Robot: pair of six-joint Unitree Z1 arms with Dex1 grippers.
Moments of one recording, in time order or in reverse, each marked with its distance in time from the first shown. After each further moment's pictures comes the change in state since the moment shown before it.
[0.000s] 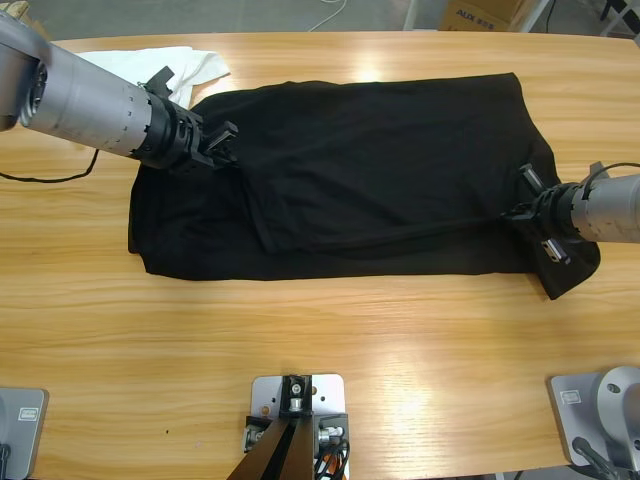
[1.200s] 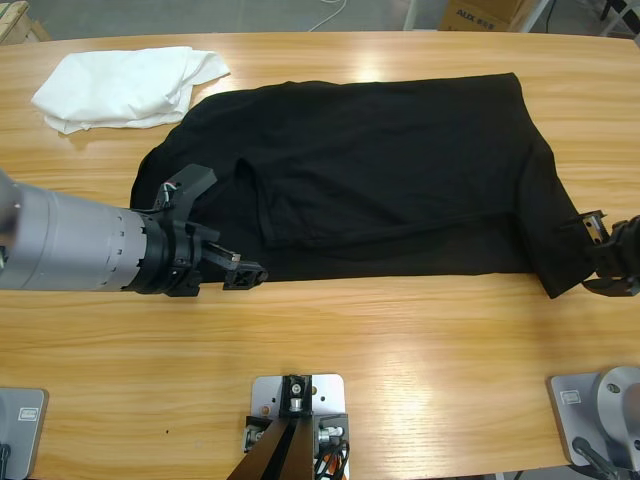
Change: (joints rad) arm 0 -0.330 -0.156 0.224 -0.008 0.112 0.397; arm 1 -0.177 -0.210 -0.090 0.480 0.070 0.134
